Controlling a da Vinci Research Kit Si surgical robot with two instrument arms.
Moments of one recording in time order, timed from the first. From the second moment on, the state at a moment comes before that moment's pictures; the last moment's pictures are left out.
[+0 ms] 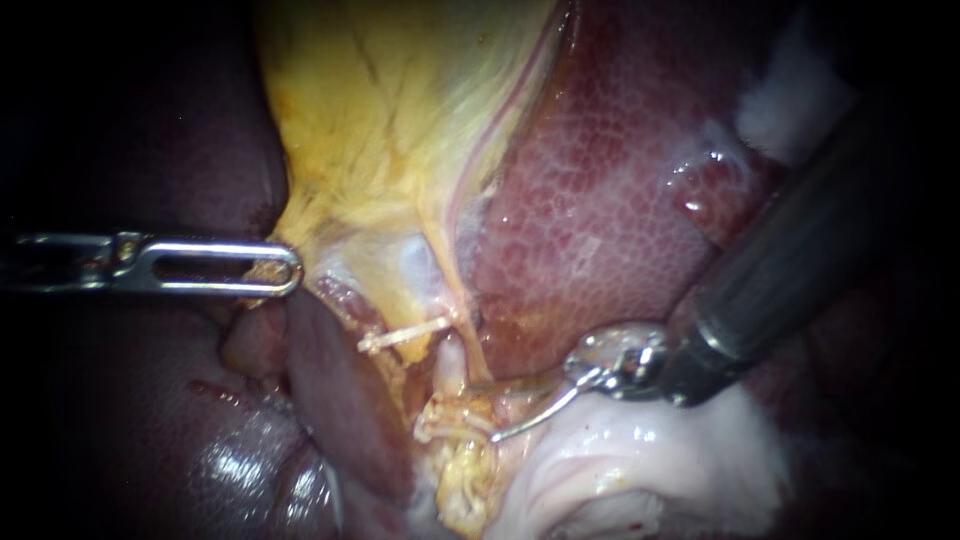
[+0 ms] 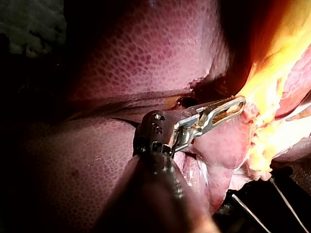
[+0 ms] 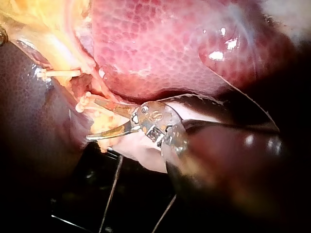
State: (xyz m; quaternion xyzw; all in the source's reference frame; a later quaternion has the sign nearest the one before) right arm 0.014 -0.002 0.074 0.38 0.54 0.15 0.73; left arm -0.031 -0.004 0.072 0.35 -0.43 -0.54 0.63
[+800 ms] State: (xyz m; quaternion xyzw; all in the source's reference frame) right arm 0.010 0.004 0.068 0.29 0.56 0.16 0.76; left arm -0.037 -0.007 0.077 0.34 -0.43 -0.54 0.64
